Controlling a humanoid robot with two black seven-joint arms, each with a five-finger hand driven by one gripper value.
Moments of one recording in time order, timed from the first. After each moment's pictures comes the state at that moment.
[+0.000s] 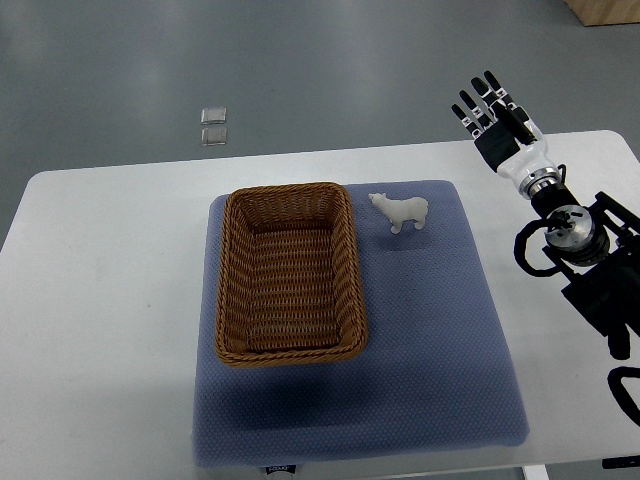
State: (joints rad) left arm -0.02 0.00 -0.18 -0.17 0.04 -0.02 0.13; right arm 0.74 -0.16 1.00 0.55 0.03 0.33 0.21
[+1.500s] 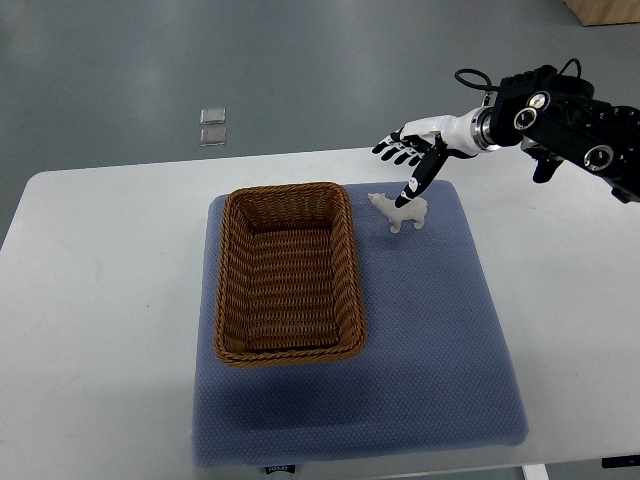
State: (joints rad) left arm -0.02 0.00 -0.18 -0.21 0.04 -0.02 0.13; right arm 1.23 -0.28 0.19 0.68 -0.88 0.49 -0.14
